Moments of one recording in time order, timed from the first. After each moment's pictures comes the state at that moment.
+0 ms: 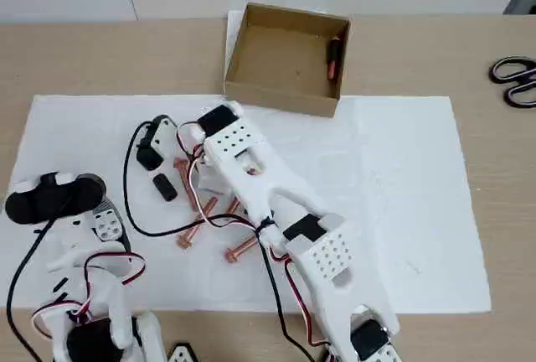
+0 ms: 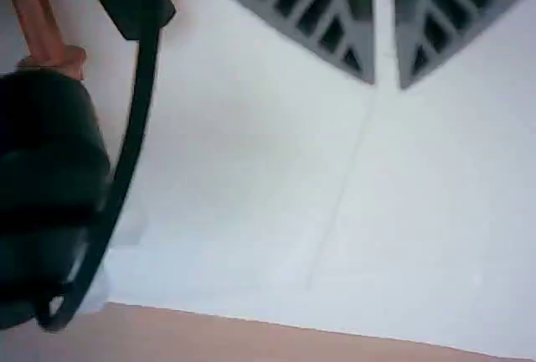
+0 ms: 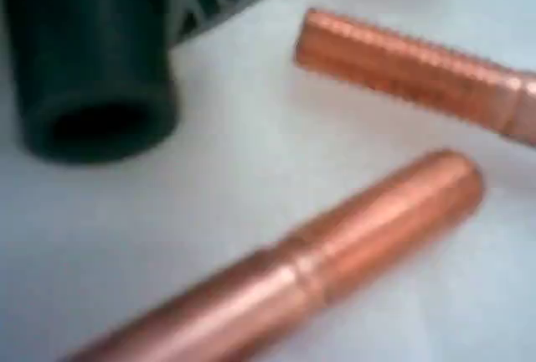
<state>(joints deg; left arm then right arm) -21.5 -103.4 76.0 63.0 1.1 -40.6 45.7 -35.8 85.2 39.0</state>
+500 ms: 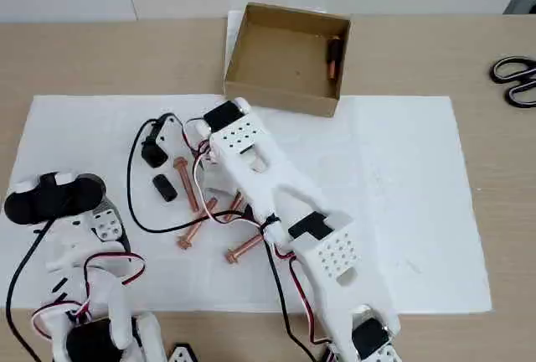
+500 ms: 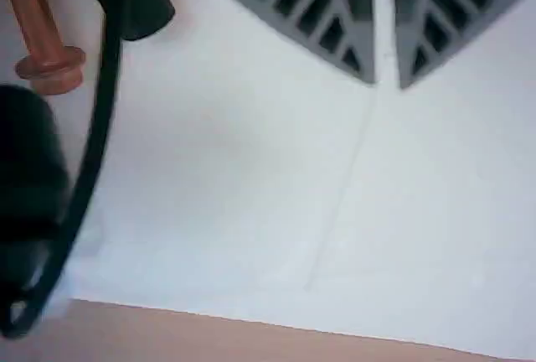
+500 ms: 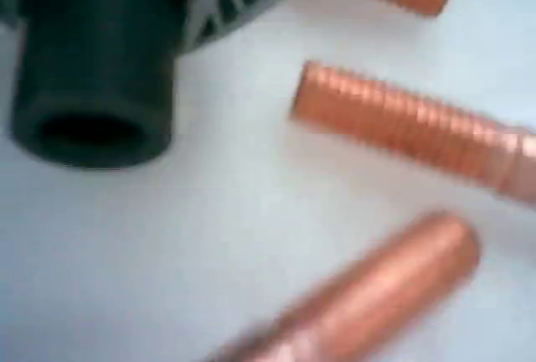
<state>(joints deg) -21.5 -103.4 76.0 63.0 1.1 -38.6 41.6 -34.8 87.2 39.0</state>
